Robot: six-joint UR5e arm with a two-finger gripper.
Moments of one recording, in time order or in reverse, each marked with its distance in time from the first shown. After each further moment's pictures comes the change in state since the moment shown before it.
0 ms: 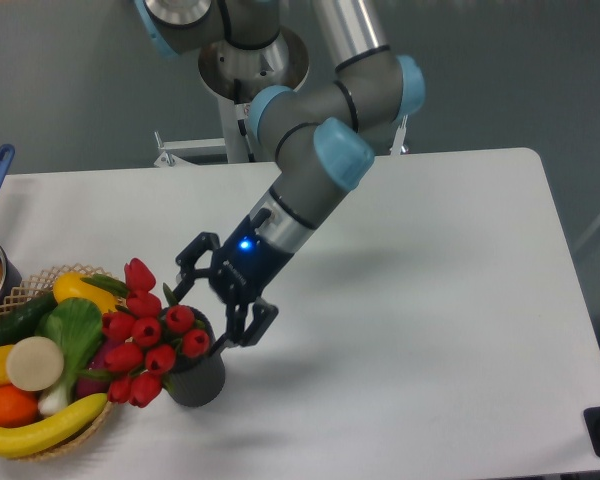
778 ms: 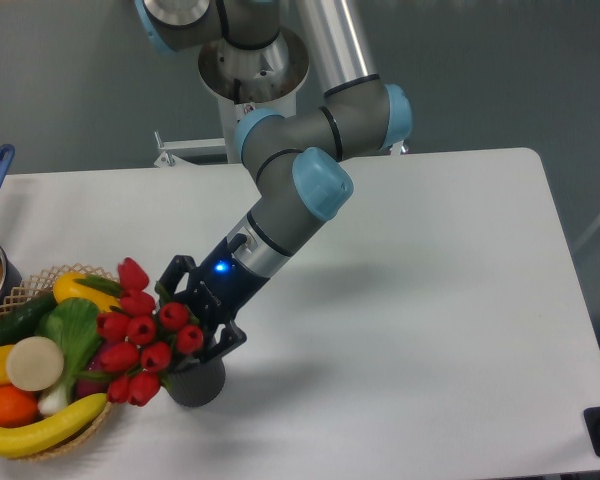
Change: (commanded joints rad) arm -0.012 -0.012 0.009 0.000 -0.003 -0.047
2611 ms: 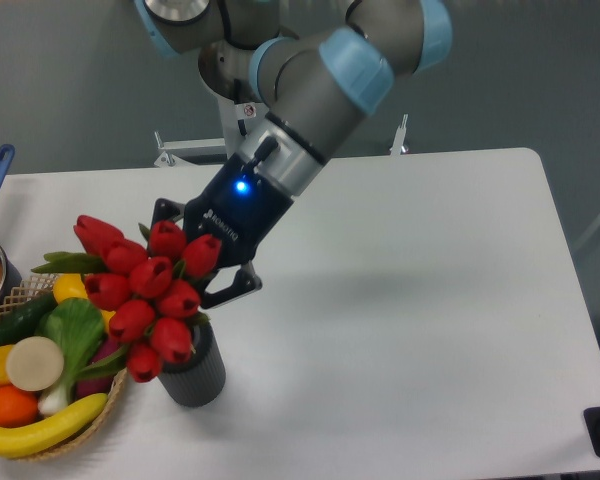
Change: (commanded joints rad) arm 0.089 0.141 0.242 -0.003 -0.114 -0.460
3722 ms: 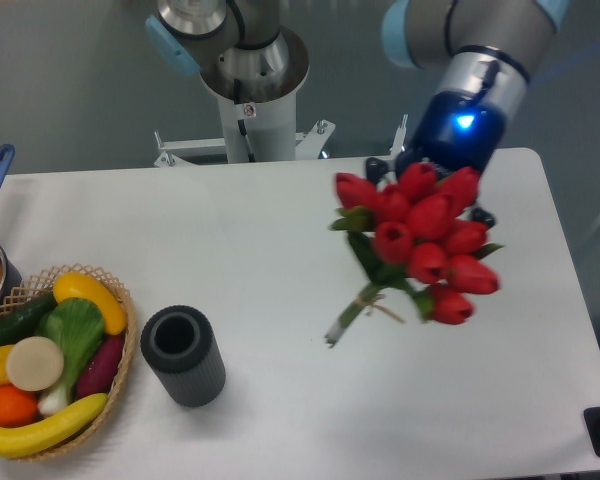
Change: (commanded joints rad) arm 0.354 -0.023 -0.046 0.000 -0.095 0.136
